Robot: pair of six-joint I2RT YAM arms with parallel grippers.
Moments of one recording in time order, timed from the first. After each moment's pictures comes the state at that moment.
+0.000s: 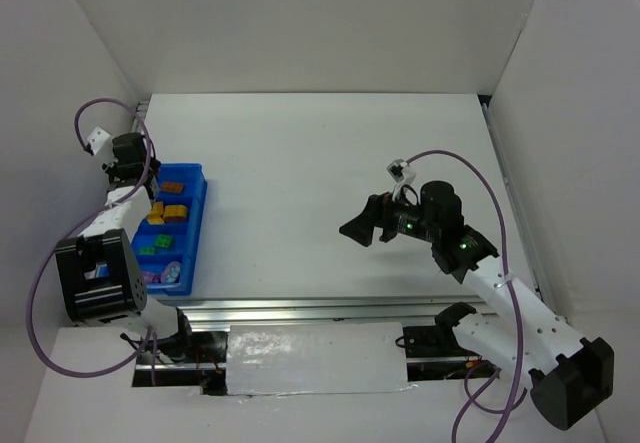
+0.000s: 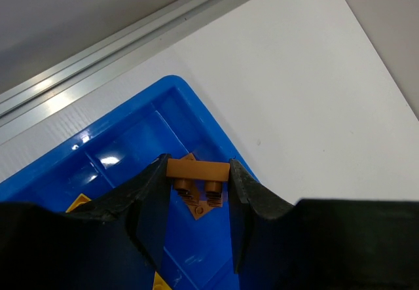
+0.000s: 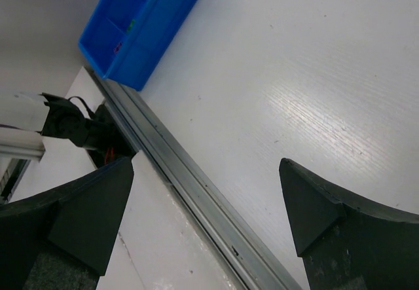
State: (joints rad) left arm 0.25 1.48 0.94 0.03 -0.41 -0.67; right arm 0.47 0.84 0.66 -0.16 -0.50 0.47
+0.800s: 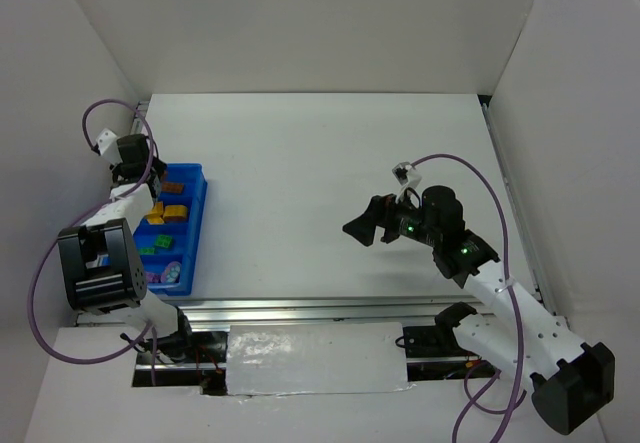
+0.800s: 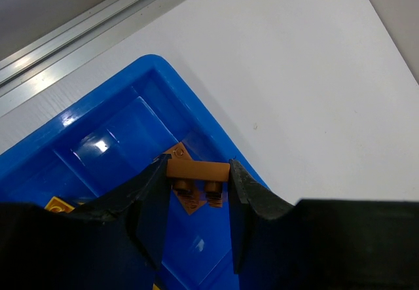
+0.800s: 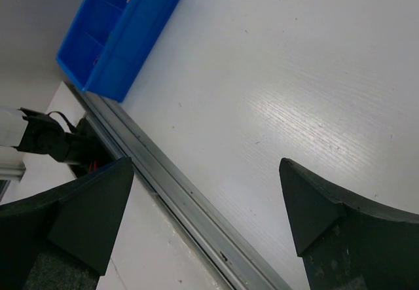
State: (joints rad) left arm 0.25 1.56 0.95 0.05 -0.33 -0.67; right arm 0.47 0.81 0.62 -0.15 -0.41 0.48
